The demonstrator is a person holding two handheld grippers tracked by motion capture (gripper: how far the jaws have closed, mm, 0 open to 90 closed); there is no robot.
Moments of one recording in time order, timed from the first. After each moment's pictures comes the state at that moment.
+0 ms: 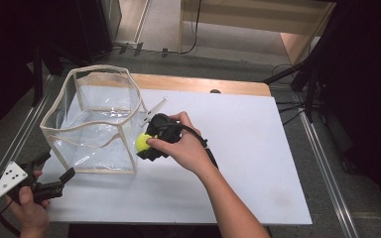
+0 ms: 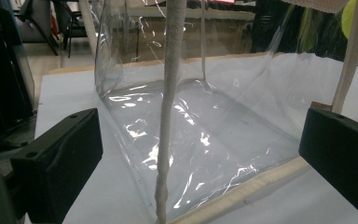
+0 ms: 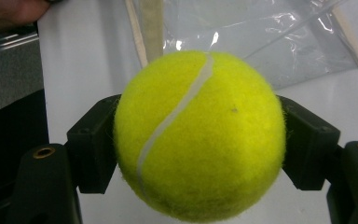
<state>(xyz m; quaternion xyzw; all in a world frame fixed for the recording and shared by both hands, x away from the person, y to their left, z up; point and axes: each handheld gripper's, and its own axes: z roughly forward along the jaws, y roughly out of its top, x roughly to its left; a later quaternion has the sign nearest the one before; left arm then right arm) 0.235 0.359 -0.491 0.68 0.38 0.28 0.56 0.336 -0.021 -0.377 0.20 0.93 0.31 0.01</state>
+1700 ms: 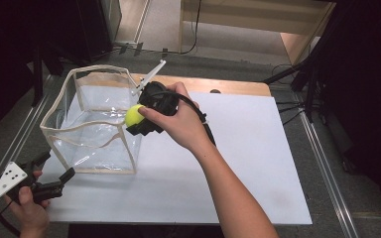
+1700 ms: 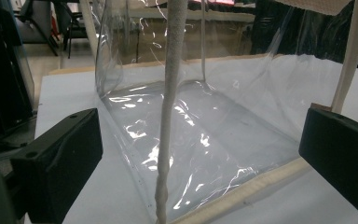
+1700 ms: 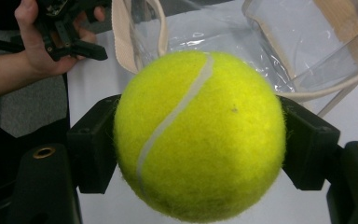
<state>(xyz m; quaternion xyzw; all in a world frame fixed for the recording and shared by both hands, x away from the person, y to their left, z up) 0.235 0.359 -0.492 0.67 0.38 0.29 0.57 0.355 -0.015 -0.296 0.17 0.92 0.35 0.02</state>
